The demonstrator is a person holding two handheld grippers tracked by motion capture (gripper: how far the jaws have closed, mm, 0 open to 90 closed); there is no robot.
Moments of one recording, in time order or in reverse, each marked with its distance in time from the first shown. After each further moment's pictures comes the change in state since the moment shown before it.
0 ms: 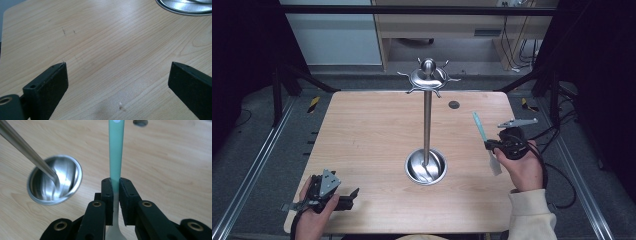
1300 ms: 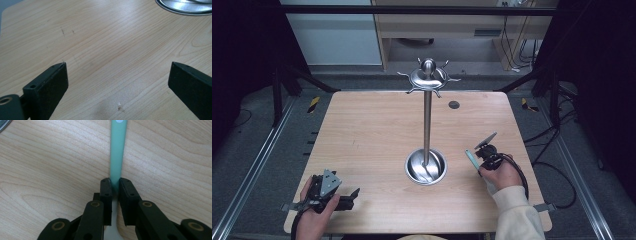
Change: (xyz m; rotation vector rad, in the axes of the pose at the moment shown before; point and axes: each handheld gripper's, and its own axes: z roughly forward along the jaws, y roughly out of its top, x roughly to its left) left arm -0.002 0.000 0.001 0.004 -0.002 -0.001; right arm 0.000 -0.049 0.109 0.576 -0.064 -0.004
